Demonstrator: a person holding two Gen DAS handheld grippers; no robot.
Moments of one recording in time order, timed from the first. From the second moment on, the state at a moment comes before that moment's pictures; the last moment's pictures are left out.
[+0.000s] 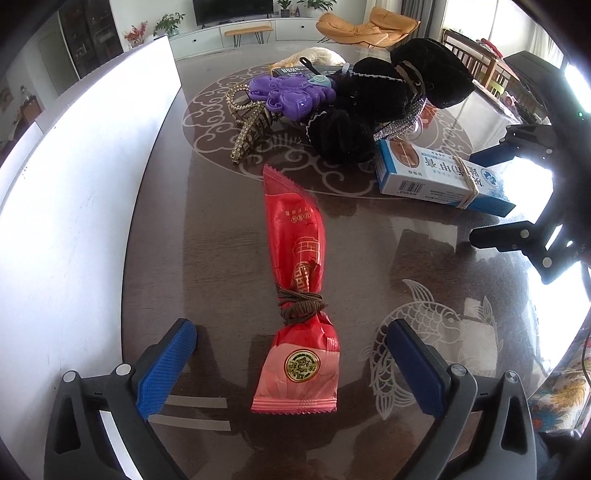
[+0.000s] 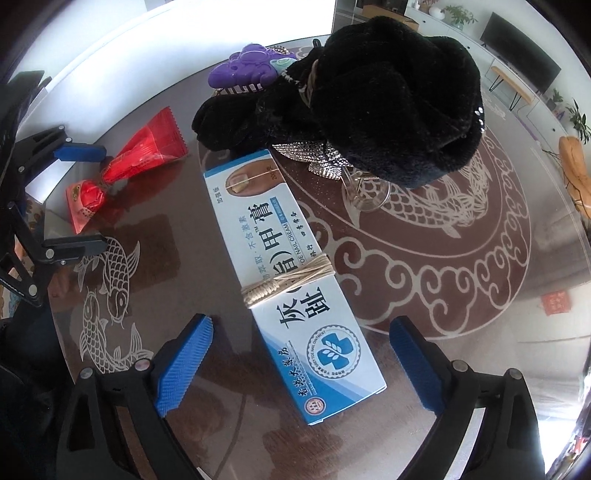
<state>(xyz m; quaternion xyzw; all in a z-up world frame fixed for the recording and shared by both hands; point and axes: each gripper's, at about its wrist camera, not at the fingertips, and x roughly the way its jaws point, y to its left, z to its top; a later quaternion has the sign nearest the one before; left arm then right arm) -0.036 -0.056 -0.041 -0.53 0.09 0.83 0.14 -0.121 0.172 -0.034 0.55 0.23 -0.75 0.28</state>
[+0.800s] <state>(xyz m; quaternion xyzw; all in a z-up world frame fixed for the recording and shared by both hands) -0.059 -0.036 -0.023 -0.53 0.12 0.82 0.18 -0.170 0.177 -0.013 0.62 0.24 -0.69 0.29</state>
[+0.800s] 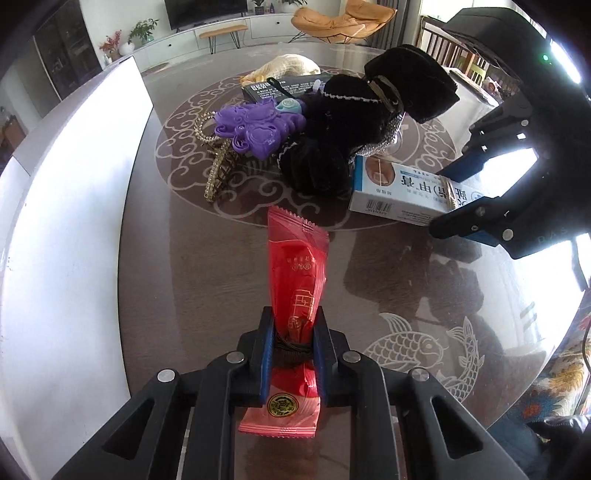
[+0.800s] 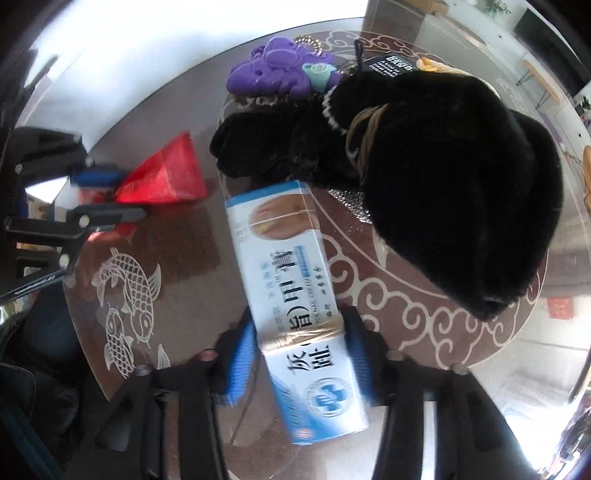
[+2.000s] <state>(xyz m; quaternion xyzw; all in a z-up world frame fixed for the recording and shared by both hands) -0.050 -0.349 0.030 -0.49 -0.05 0.86 -0.08 -0.122 -0.212 0.054 0.51 0.09 -0.75 0.41</state>
